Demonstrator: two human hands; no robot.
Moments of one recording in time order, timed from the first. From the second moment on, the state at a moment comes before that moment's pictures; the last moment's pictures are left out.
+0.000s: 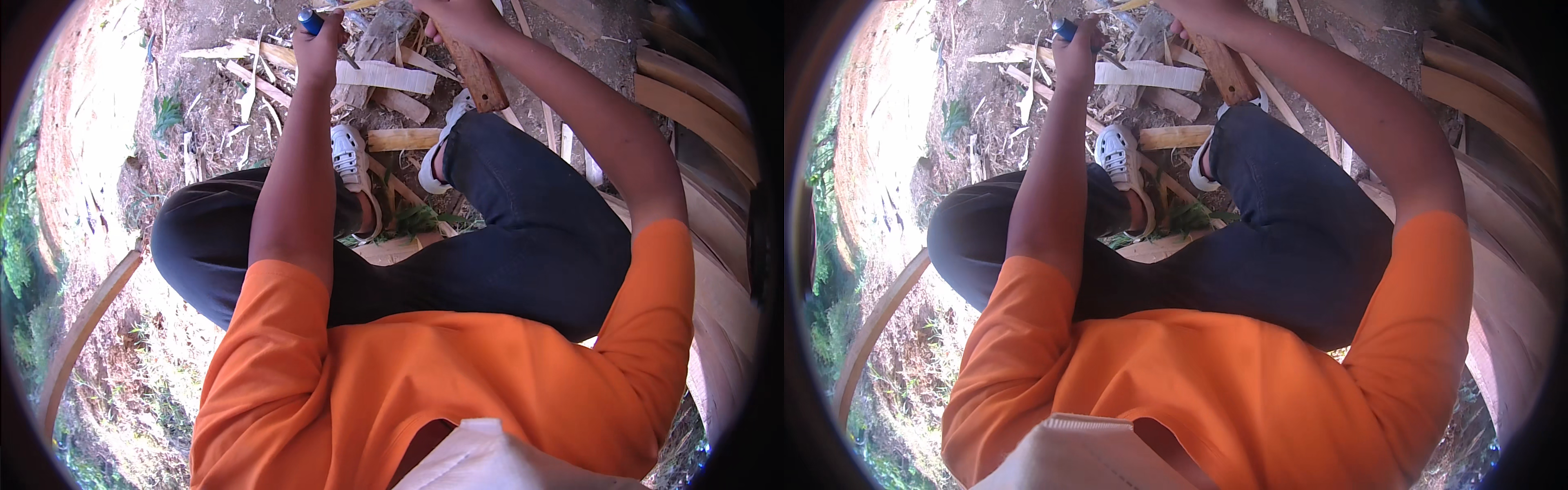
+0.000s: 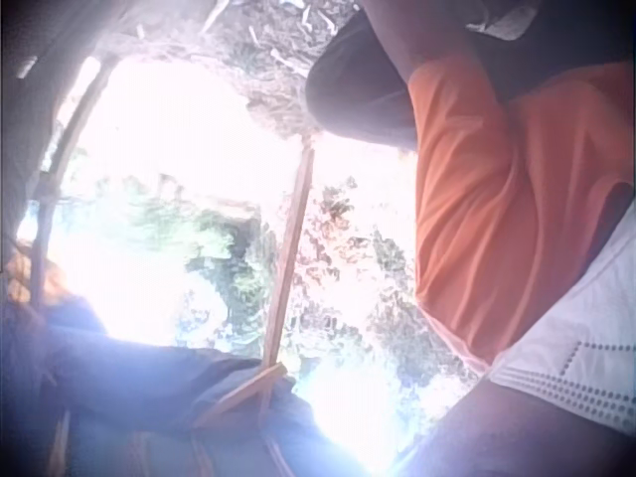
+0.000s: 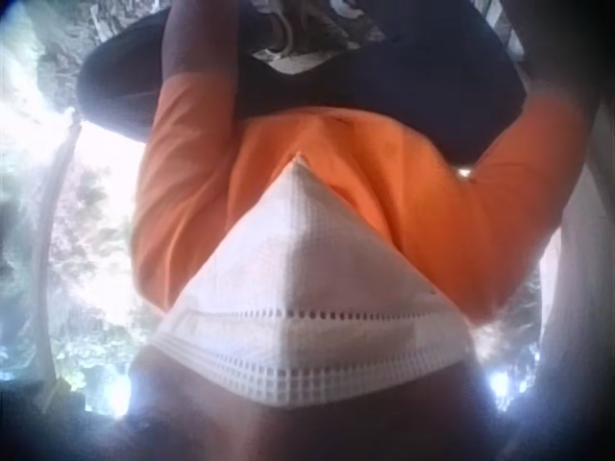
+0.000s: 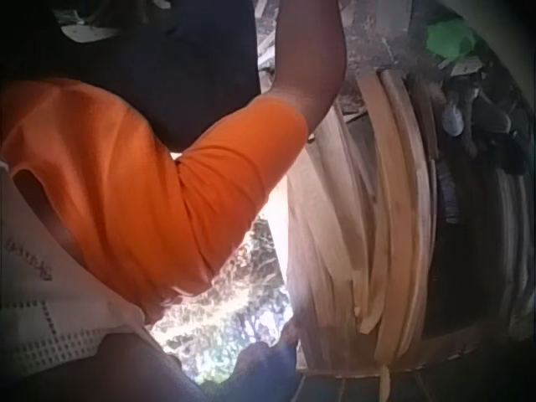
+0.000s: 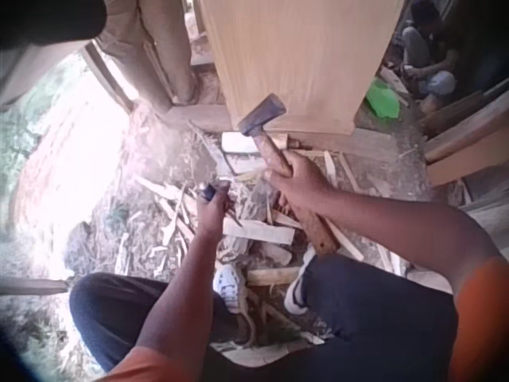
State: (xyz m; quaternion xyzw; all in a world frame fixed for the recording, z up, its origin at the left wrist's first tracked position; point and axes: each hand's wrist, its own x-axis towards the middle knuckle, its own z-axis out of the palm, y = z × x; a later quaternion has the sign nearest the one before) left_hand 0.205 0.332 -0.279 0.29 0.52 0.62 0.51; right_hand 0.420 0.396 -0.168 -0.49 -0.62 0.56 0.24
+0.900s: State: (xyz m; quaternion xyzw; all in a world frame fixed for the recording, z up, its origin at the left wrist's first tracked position) left_hand 0.192 0.354 -0.346 0.23 0.52 0.65 0.51; right_hand 0.484 0.379 -0.243 -0.56 -0.70 0.39 0.21
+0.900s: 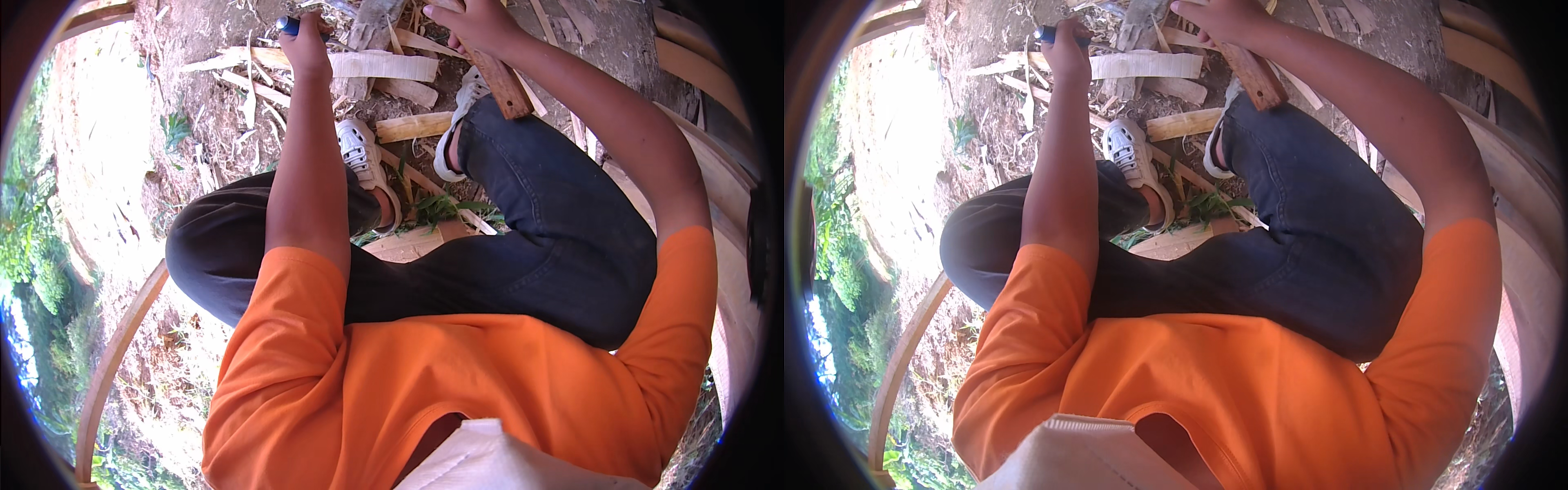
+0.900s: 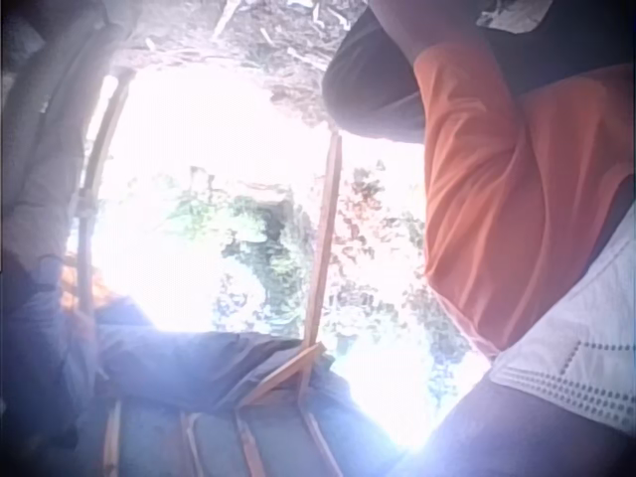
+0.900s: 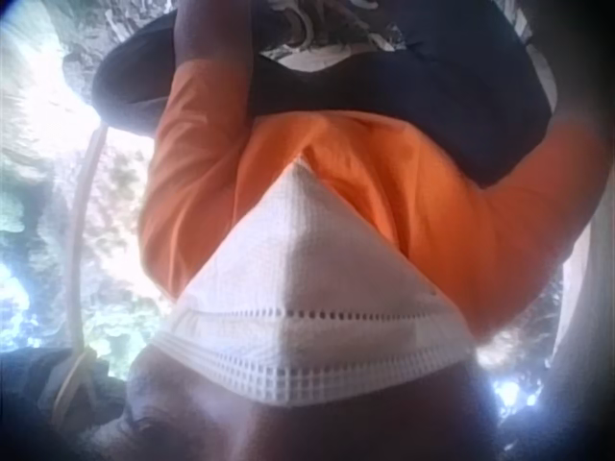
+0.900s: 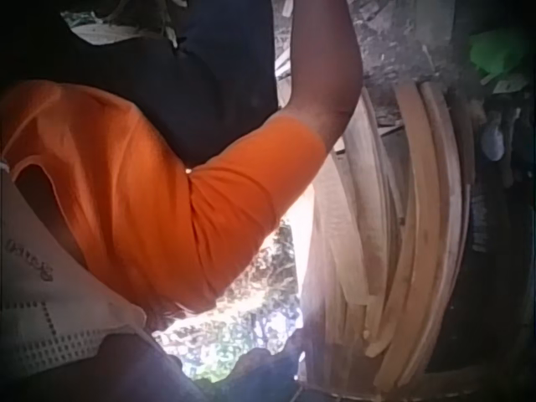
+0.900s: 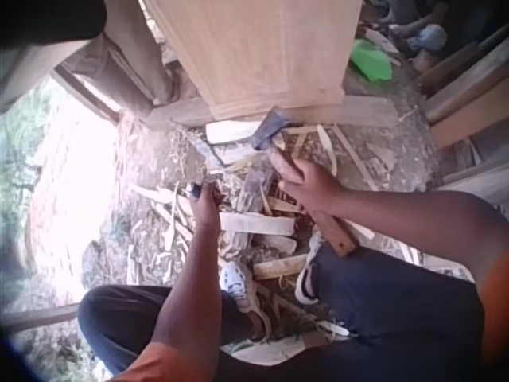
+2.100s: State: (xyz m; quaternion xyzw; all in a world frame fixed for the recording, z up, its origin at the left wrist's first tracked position) left_hand 0.214 0.343 -0.356 0.22 0.66 0.55 0.46; right_hand 0.463 0.380 -0.191 -0.44 -0.76 0.42 0.20
